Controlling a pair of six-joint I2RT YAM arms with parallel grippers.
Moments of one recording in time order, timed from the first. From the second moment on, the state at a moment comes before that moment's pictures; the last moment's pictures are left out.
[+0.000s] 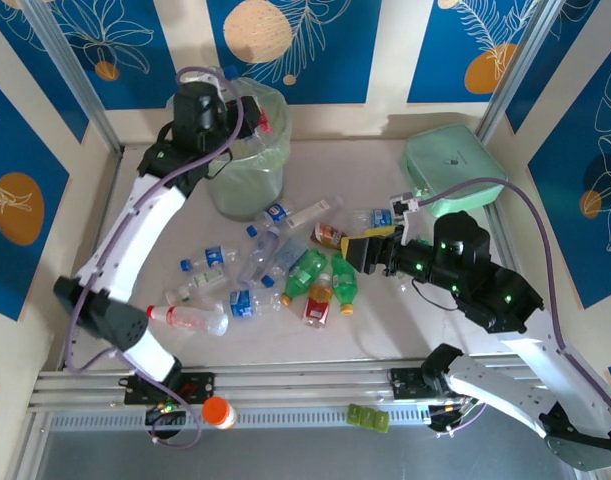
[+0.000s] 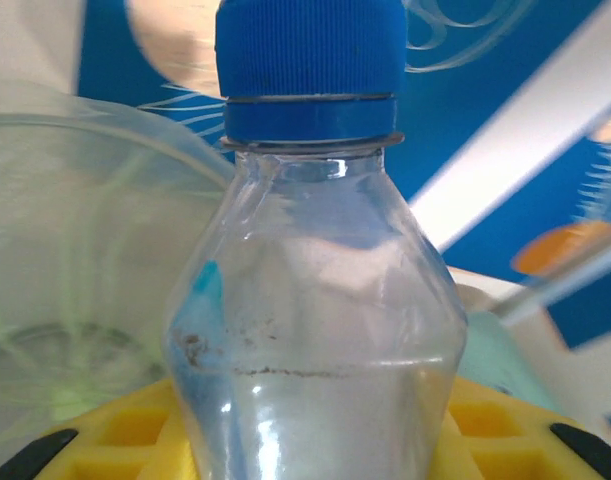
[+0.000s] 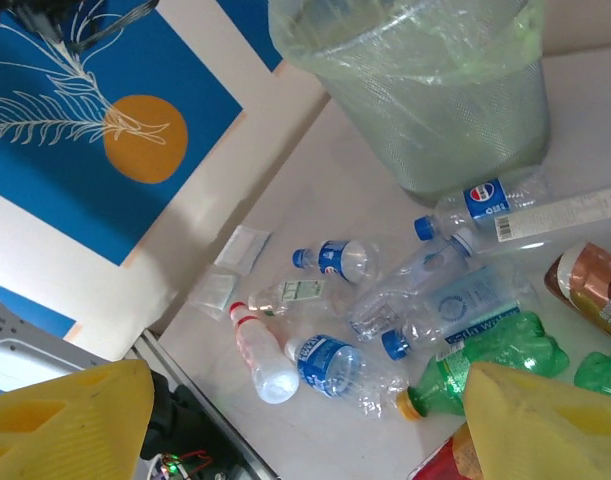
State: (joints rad) left arm -0.44 1.65 1.90 -0.55 -0.15 -0.57; right arm 0.72 0.76 1.10 -0.66 -0.19 0.54
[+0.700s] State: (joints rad) left arm -0.34 2.24 2.47 -0.96 -0.31 -0.70; right arm 0.72 0.89 0.95 -0.60 -0.23 0.66
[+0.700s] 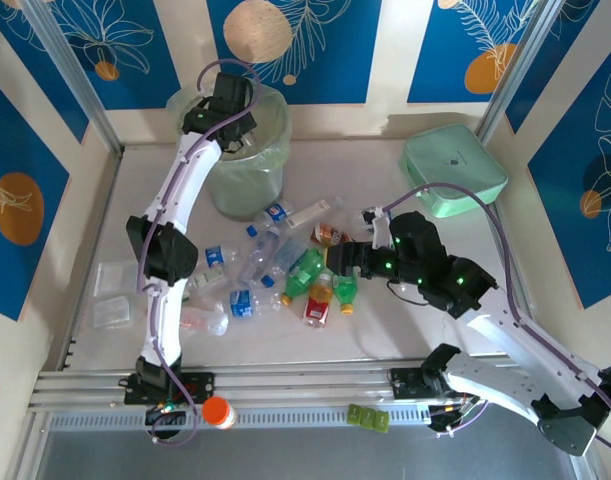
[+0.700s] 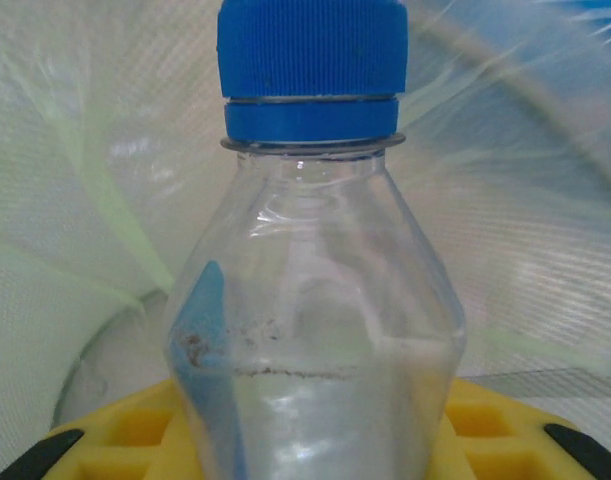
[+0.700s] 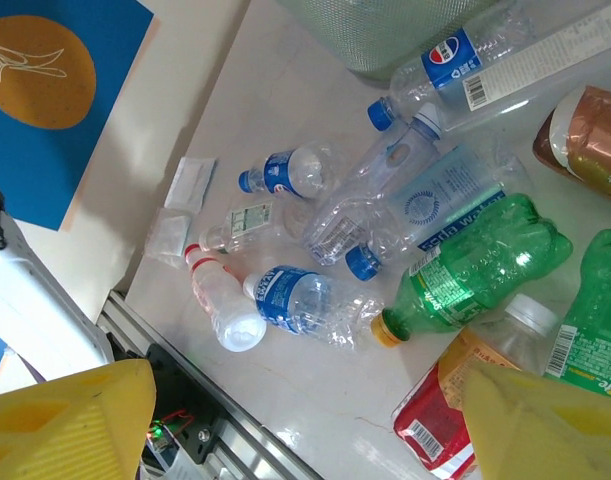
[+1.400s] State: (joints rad) left arm -0.32 2.27 2.48 -1.00 -0.19 -0.74; right arm 0.72 0.85 0.92 -0.61 -0.20 0.66
